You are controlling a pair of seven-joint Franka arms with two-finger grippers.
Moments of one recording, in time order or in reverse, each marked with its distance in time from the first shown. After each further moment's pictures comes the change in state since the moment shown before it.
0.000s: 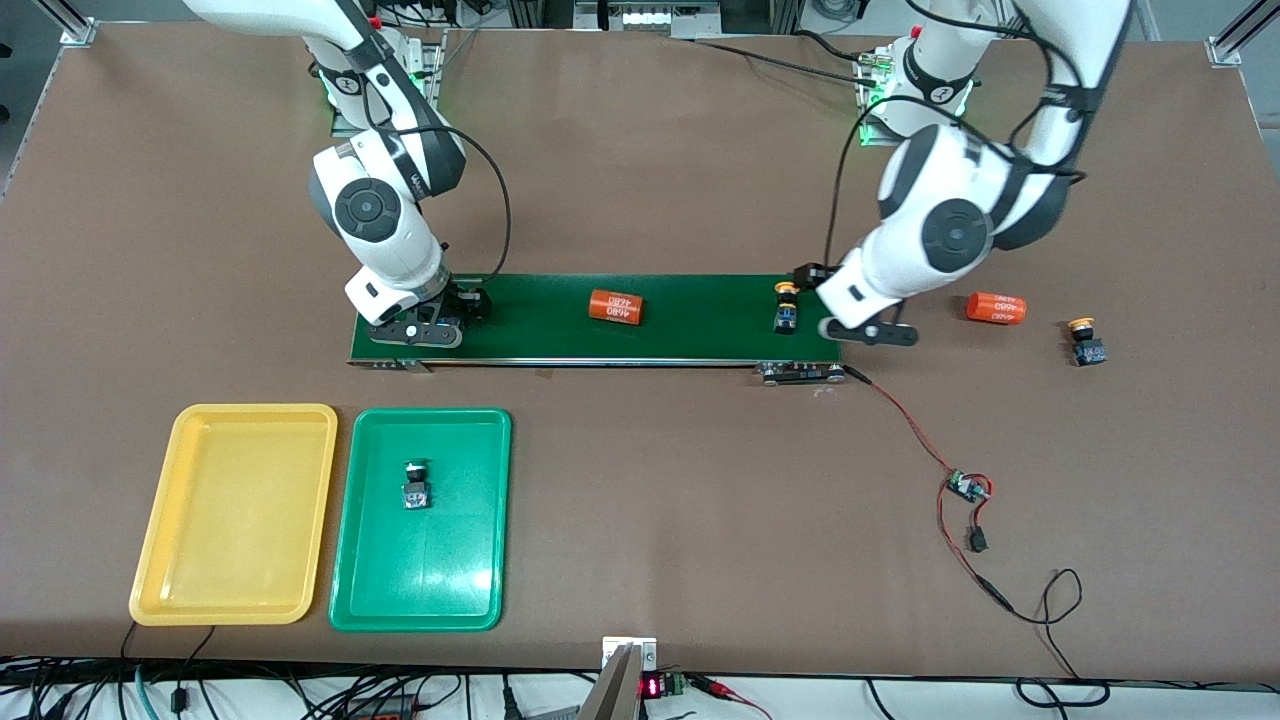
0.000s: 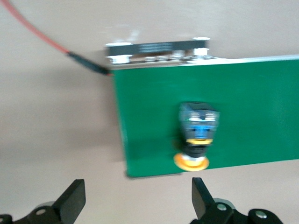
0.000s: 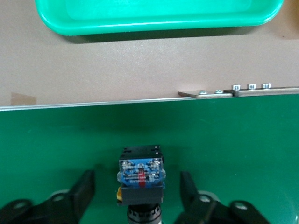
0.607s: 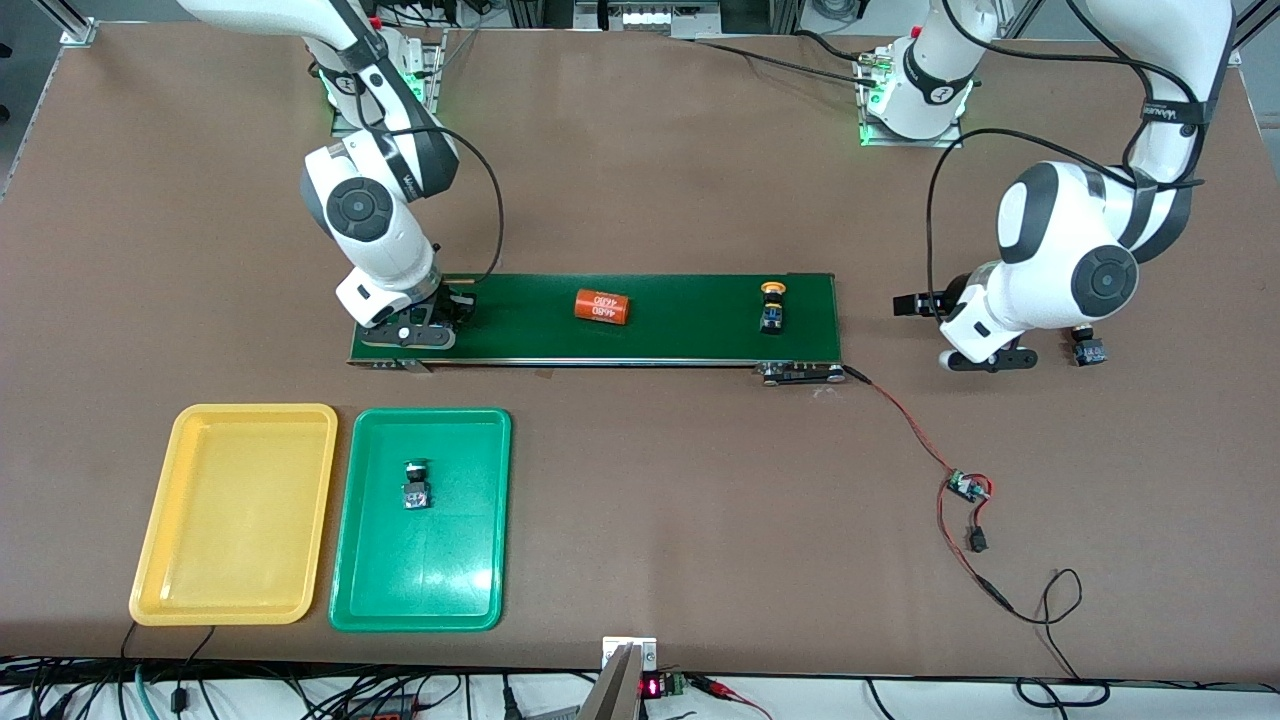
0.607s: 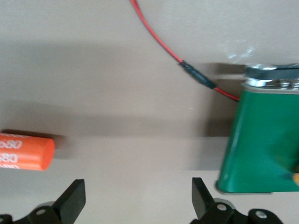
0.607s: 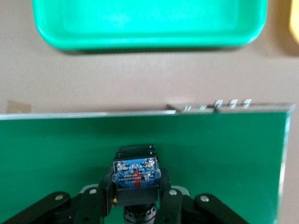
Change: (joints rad) left arm 0.227 0.039 0.011 -0.024 0.070 -0.007 0.139; right arm -0.022 -0.023 -0.013 0.016 -0.013 -0.006 -0.064
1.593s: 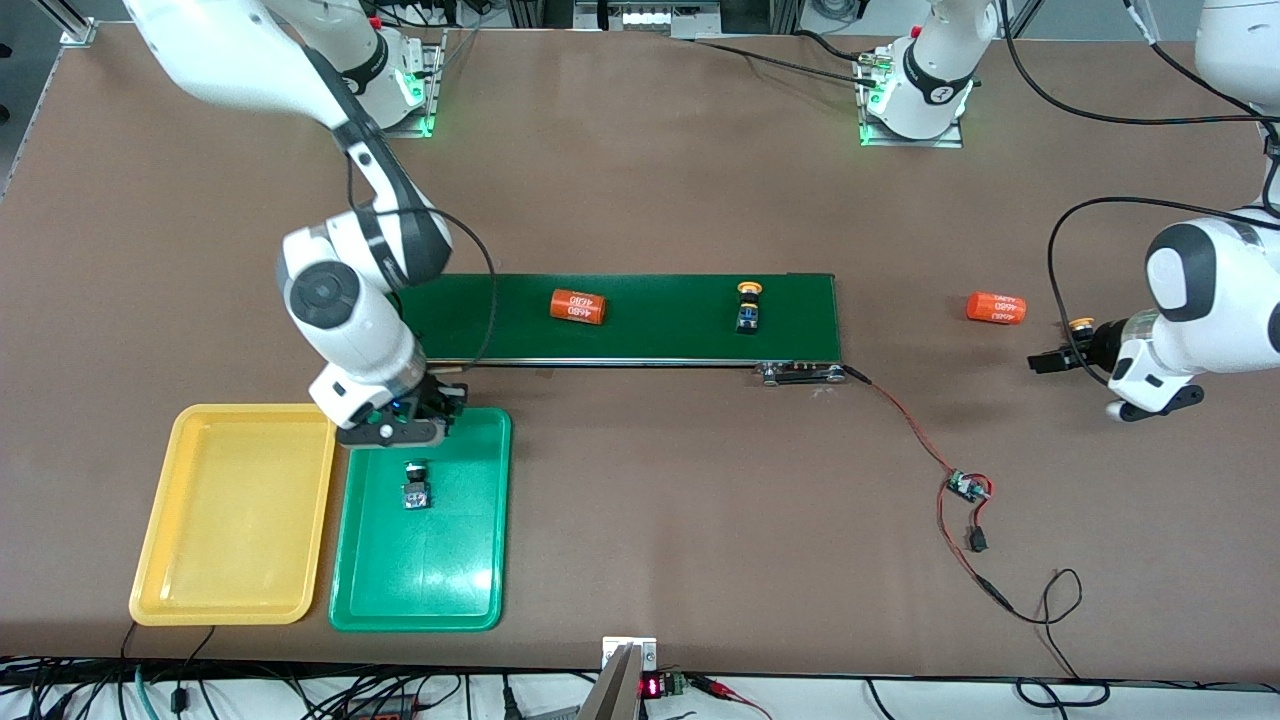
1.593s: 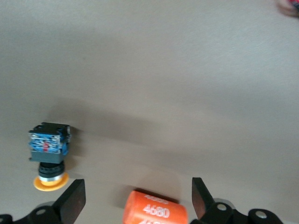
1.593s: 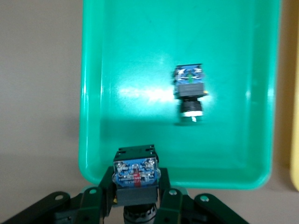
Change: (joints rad) left arm 0.351 0.194 0.011 0.173 0.111 0.083 0.093; right arm 0.095 0.341 -0.124 0.515 0.000 -0.045 -0.124
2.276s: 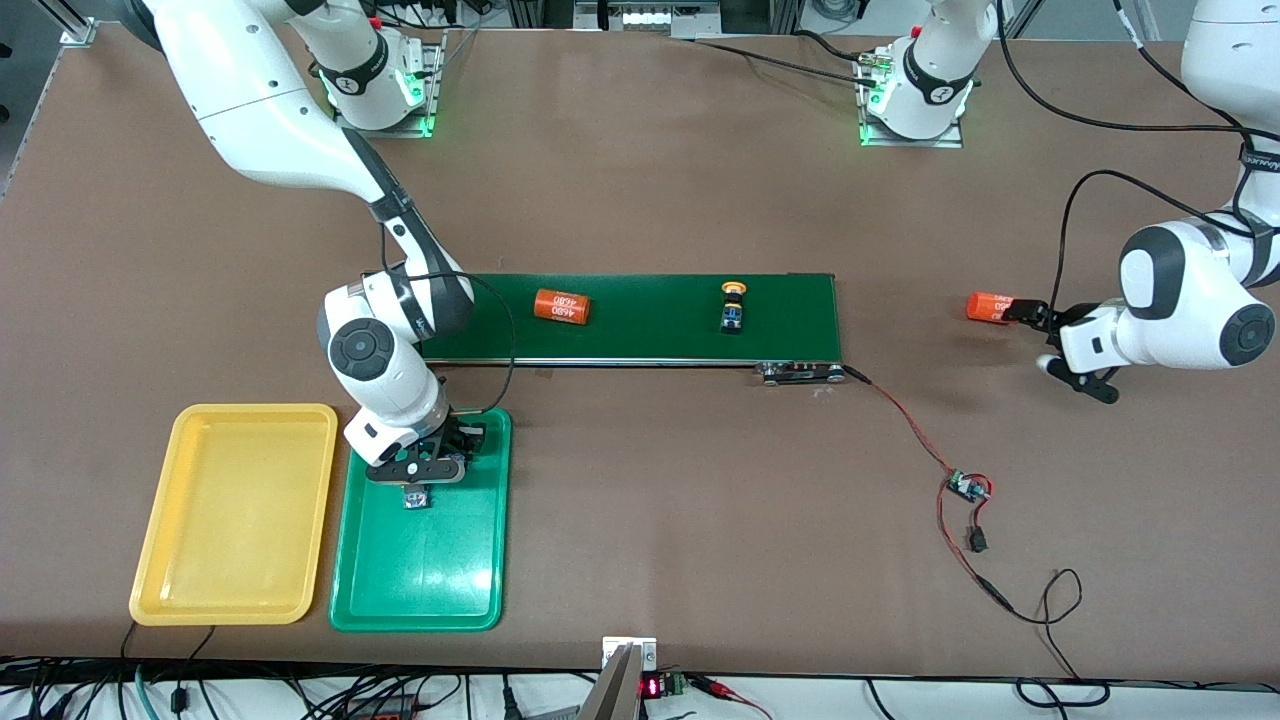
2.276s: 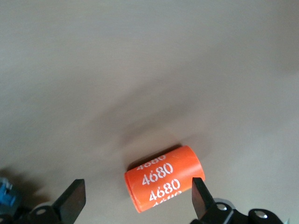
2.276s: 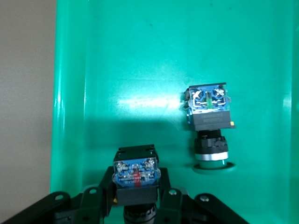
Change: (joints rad) left arm -0.009 0.008 -0.022 -0.079 0.000 -0.077 0.738; right arm 0.022 0.160 -0.044 0.087 0.000 0.130 -0.002
